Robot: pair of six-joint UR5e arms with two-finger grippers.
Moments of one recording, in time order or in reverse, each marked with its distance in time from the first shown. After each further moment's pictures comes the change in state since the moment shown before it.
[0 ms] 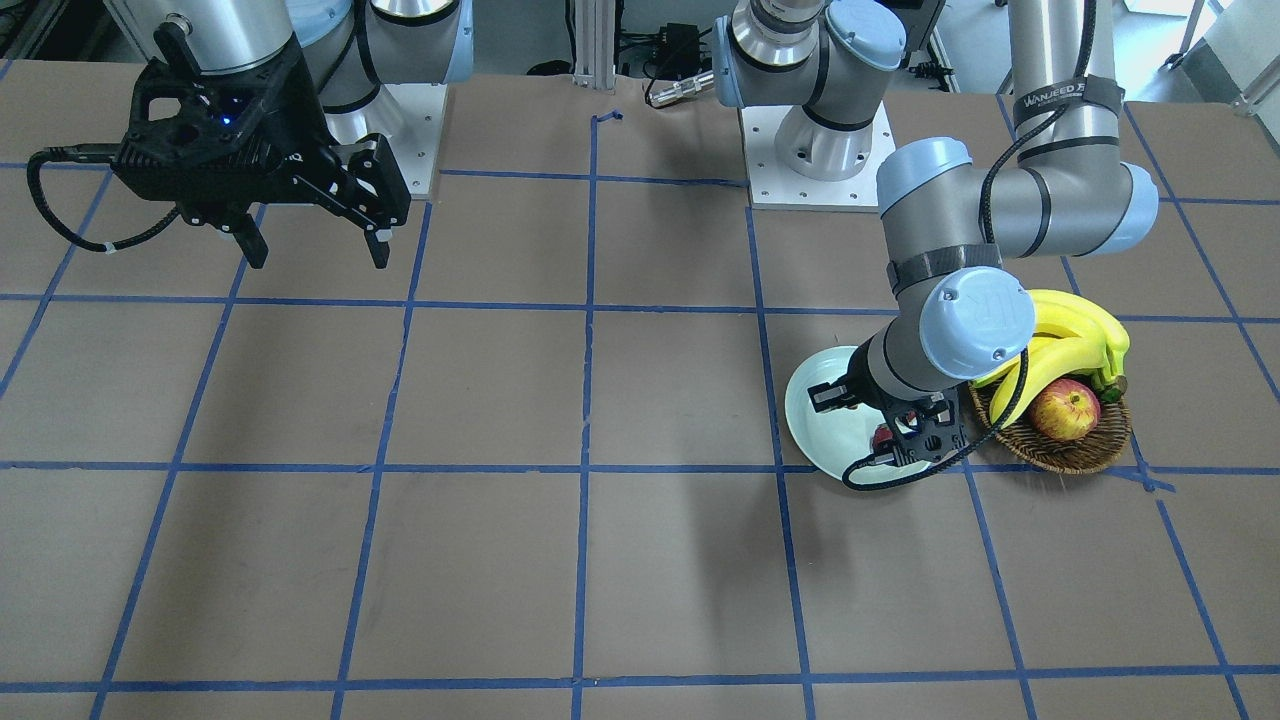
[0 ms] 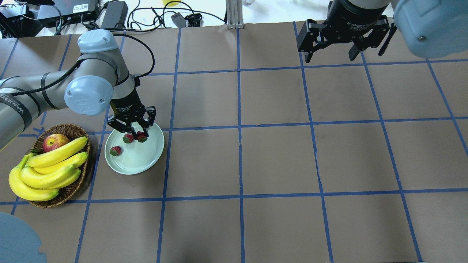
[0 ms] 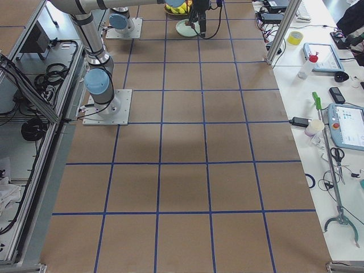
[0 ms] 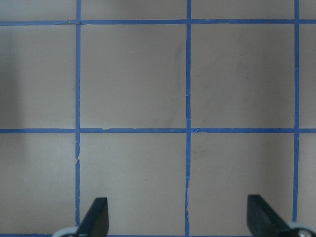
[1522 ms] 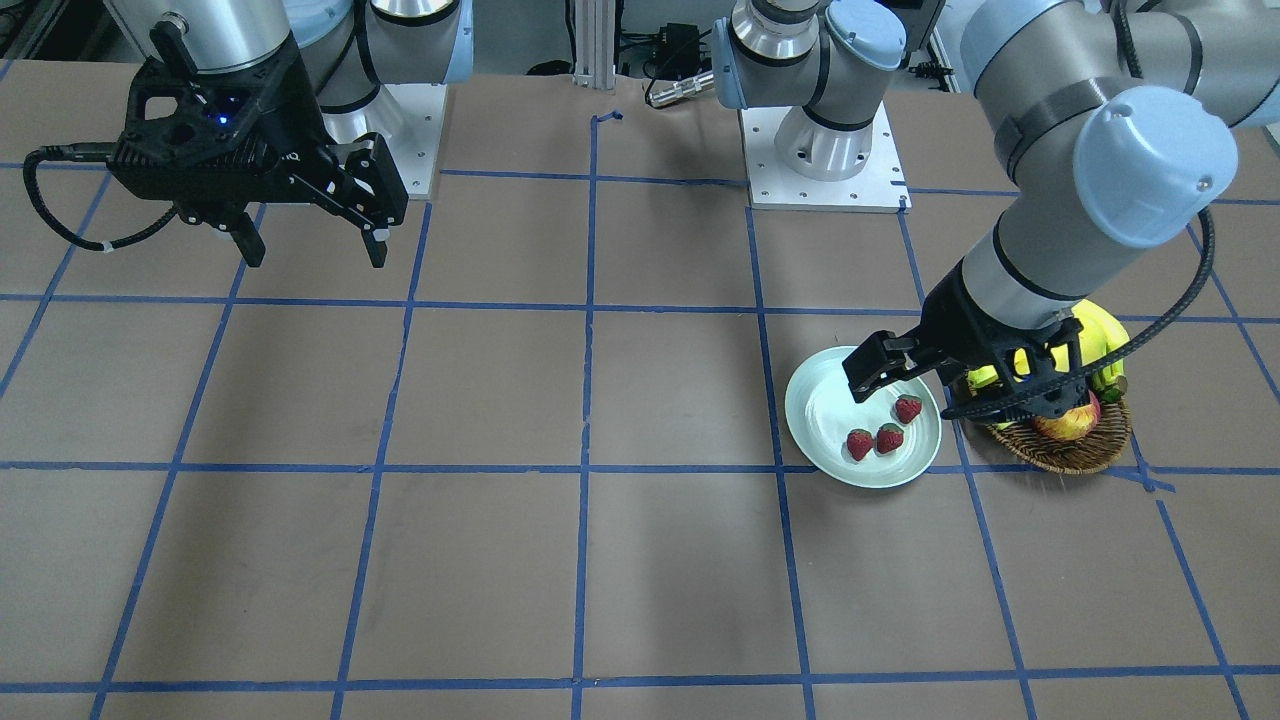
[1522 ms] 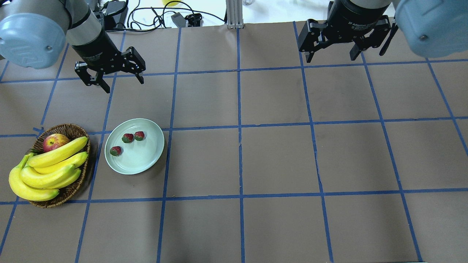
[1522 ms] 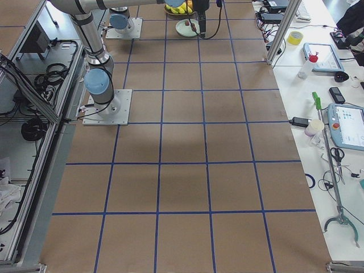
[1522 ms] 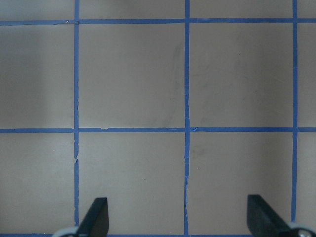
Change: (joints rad) left arm 0.022 0.126 0.282 -0.197 -0.107 0.071; right arm -0.004 -0.002 0.000 0.004 -0.002 0.000
